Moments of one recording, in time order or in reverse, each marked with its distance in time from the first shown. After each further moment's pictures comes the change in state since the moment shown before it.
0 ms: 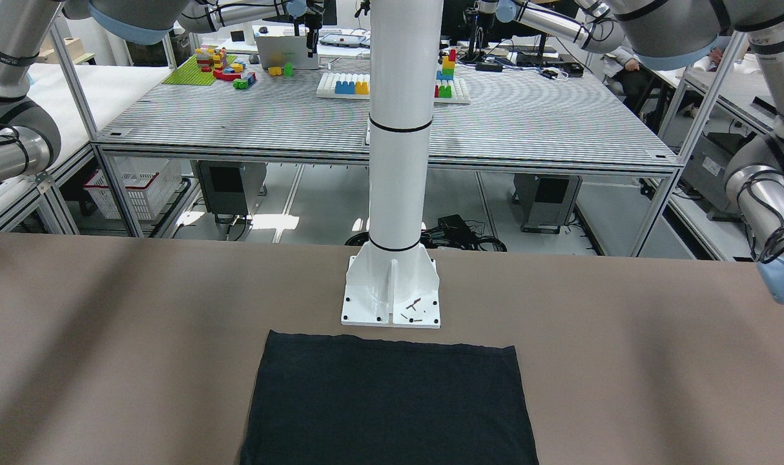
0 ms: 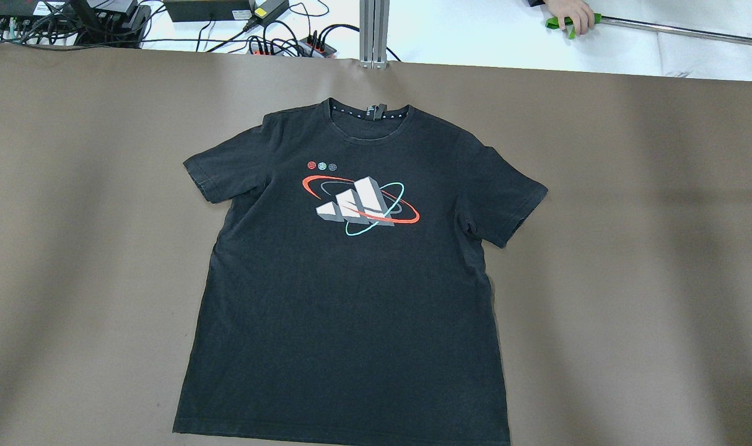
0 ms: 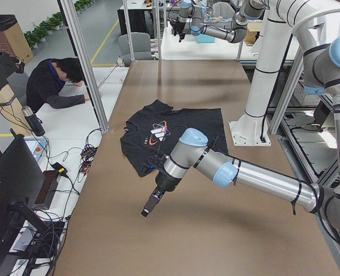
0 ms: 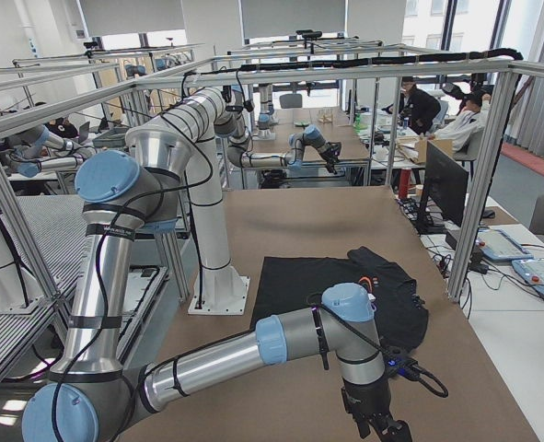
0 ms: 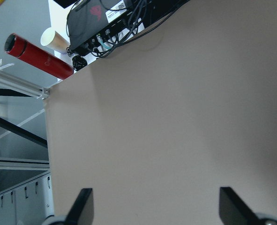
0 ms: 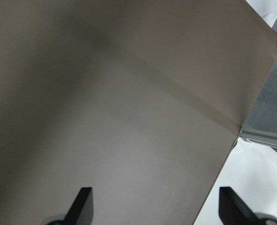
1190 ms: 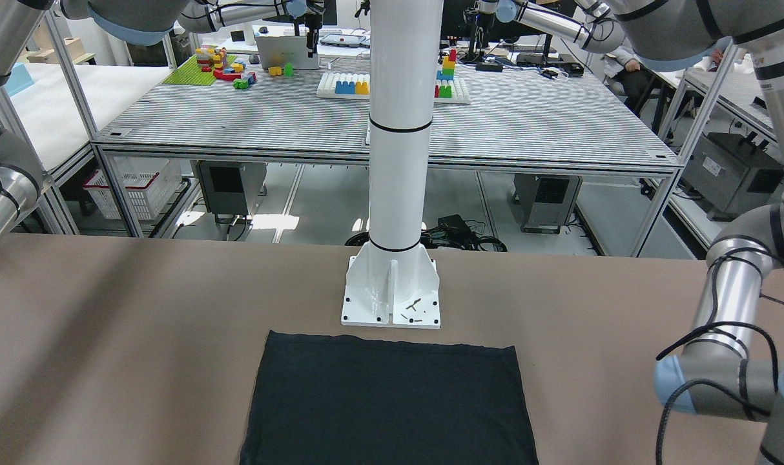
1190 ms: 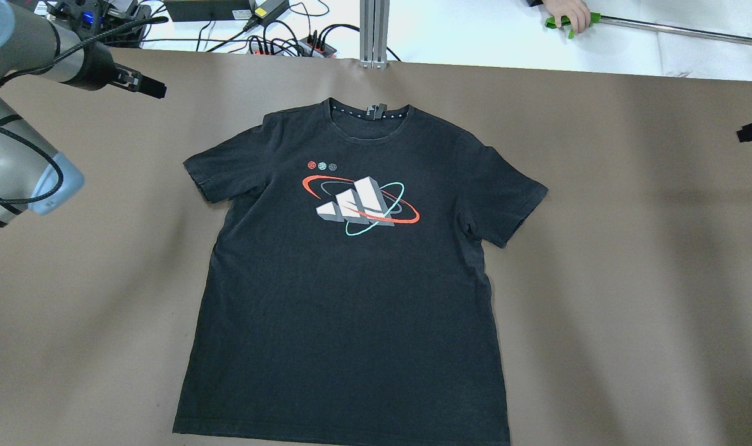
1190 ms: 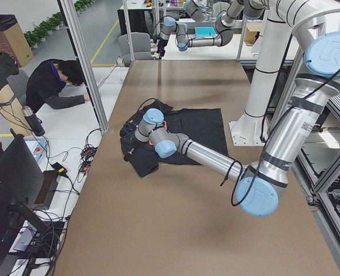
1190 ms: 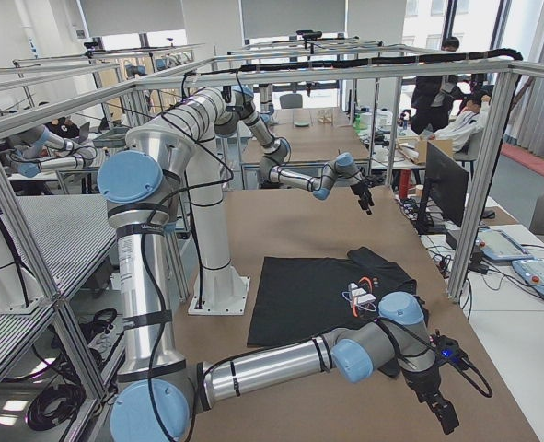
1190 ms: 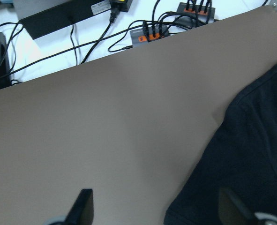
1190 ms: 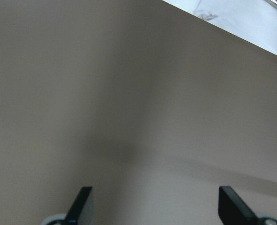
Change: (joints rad) left arm 0.310 -0.530 0.442 -0.251 -0.138 -0.479; right arm -0.275 0.244 -0.361 0.458 -0.003 0.707
